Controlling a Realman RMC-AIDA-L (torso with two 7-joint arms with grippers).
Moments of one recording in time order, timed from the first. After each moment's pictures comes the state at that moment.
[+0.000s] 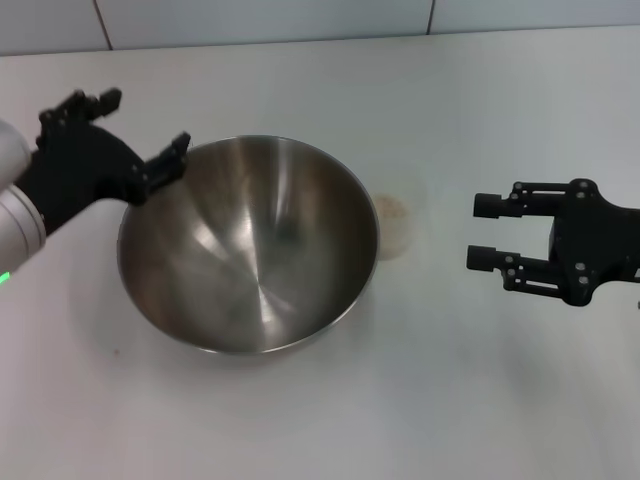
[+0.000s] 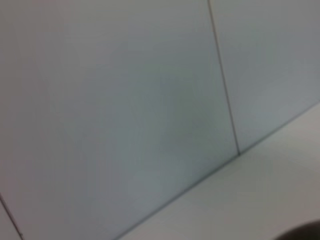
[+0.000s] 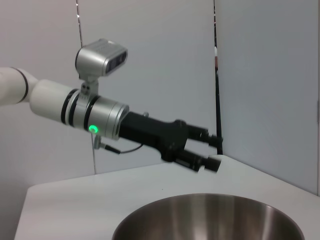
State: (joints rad) left arm 0.03 -1.78 2.11 1.65 2.65 0.13 -2.85; right arm 0.45 2.08 -0.44 -0.70 -2.08 -1.89 1.07
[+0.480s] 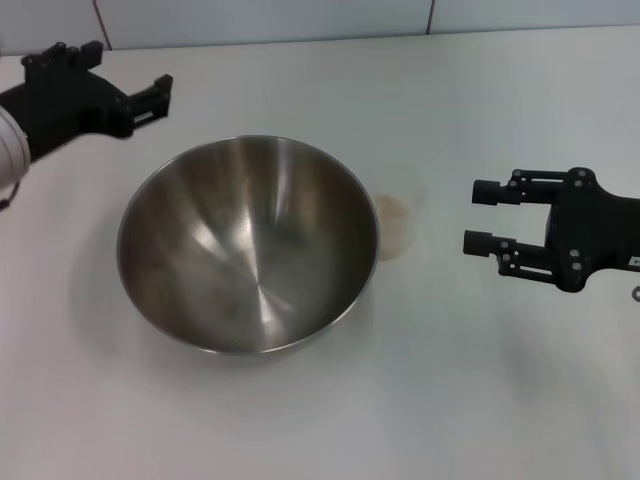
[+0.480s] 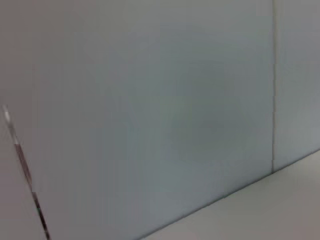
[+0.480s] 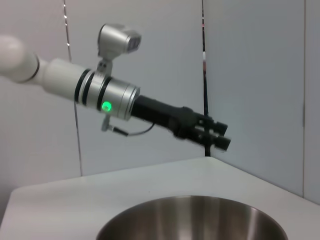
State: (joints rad) left arm -0.07 -1.88 1.87 1.64 2.42 0.39 -2.70; right arm 0.45 2.08 -0.45 -0.70 -2.06 -1.84 1.07
